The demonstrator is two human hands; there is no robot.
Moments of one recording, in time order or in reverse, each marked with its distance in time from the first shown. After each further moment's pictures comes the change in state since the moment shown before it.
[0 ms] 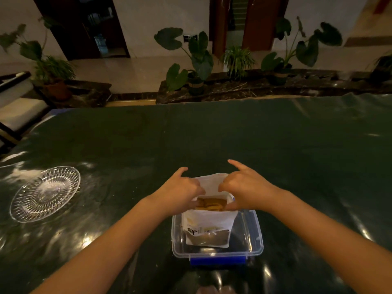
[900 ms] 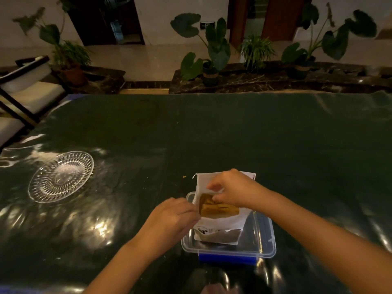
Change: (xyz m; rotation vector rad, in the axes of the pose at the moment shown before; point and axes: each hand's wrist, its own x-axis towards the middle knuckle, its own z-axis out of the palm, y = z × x) left_hand -0.076 0.018 0.042 -0.258 0.482 0.001; right_hand 0.045 -0.036 -0.003 0.558 -0.131 0.208
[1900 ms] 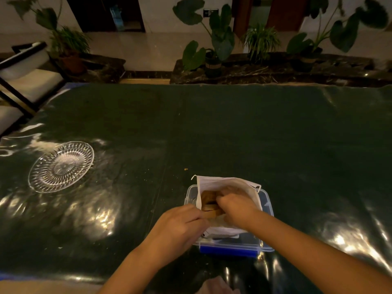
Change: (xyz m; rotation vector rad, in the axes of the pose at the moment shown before) left_hand -0.010 0.019 0.009 -0.108 -0.023 0.008; right_hand 0.007 0.030 0.077 -0.283 -0.103 0.086
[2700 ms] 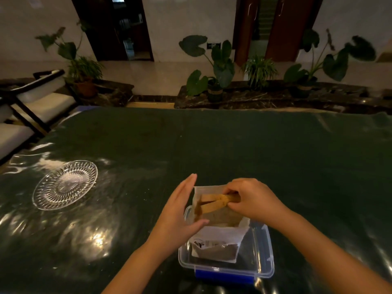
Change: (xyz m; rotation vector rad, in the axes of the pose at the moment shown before) left_hand 0.036 -0.006 -0.009 -0.395 0.250 -0.502; right_hand -0.052 0.011 -0.099 0.328 0.363 -0.080
